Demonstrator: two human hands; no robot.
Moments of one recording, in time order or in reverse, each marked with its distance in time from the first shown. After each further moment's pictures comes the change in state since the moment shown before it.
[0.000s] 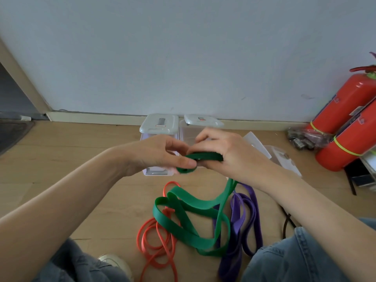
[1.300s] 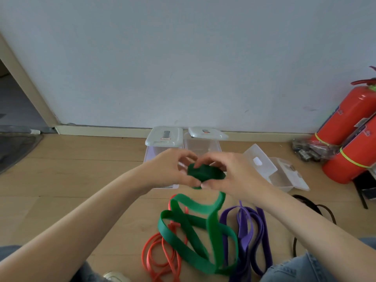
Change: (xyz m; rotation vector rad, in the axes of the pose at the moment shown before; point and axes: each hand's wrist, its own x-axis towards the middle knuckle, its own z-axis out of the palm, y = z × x) left_hand 0.005 0.003 0.010 0.196 0.252 -0.023; right_hand 0.004 0.002 0.011 0.260 0.010 0.291
